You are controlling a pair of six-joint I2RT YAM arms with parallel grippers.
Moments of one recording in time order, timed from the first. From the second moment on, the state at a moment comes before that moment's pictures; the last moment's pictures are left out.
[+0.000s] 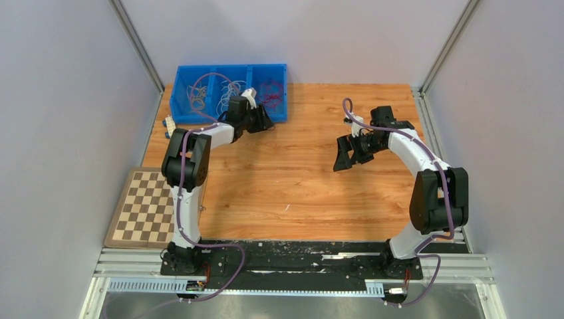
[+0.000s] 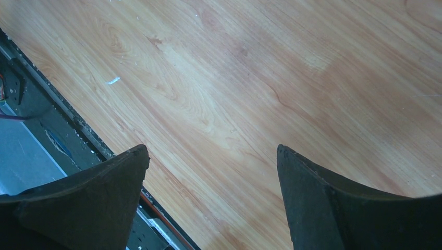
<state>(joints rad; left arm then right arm) -0.29 2.13 1.39 0.16 0.30 -0.47 0.10 1.63 1.21 -0.80 -0.64 -0.28</state>
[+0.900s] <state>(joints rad) -0.31 2.16 1.41 0.14 0.14 -0.67 0.10 1.65 1.21 -0.83 -0.63 -0.29</state>
